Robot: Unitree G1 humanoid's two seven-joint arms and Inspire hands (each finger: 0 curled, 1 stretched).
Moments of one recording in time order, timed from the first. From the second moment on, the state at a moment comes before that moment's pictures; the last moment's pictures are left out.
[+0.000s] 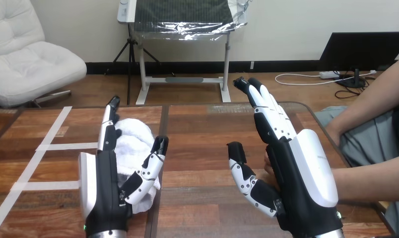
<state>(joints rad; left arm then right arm) 0.23 -0.05 -0.06 0.03 0.49 -0.46 0.41 0.36 -0.15 0.26 -0.46 -0.66 -0.29 -0.19</state>
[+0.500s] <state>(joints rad) 0.18 -0.02 -0.05 -0.01 0.69 -0.16 0.43 0.36 -0.15 0.26 -0.46 -0.67 -0.28 -0.19</state>
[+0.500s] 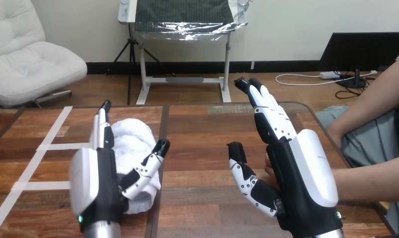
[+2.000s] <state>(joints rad) -0.25 0.11 -0.13 0.20 0.94 0.43 0.35 0.37 -0.16 0.26 -0.46 -0.67 -0.25 -0.17</state>
